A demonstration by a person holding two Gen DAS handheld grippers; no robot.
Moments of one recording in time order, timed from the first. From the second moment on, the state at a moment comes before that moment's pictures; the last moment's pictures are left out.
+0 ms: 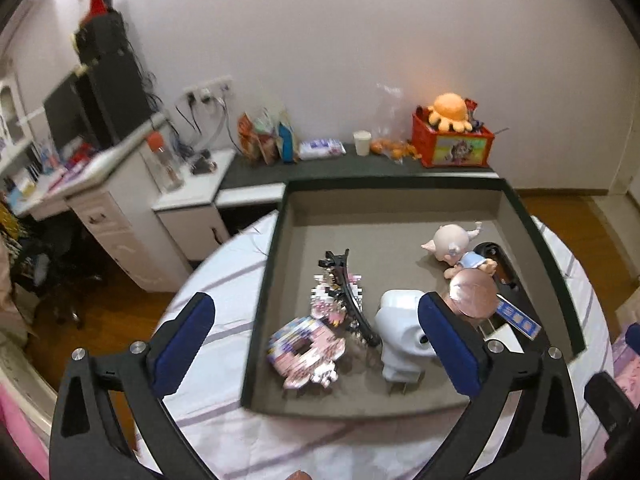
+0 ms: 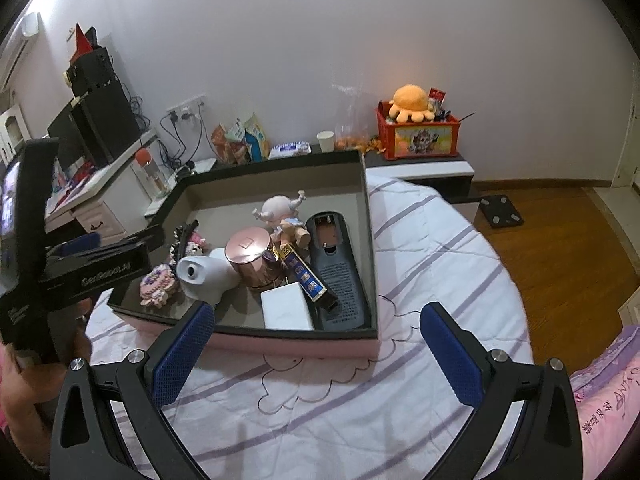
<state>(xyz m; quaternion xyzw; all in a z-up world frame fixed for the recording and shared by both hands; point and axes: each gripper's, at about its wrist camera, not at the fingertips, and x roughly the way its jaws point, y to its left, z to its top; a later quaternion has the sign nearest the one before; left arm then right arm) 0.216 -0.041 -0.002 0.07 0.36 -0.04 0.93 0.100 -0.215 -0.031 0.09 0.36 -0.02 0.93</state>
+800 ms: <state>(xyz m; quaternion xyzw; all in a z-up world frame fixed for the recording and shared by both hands) 0.033 -0.001 0.047 0.03 0.33 -0.04 0.94 -0.019 -0.189 0.009 0.08 0.31 -0.04 0.95</state>
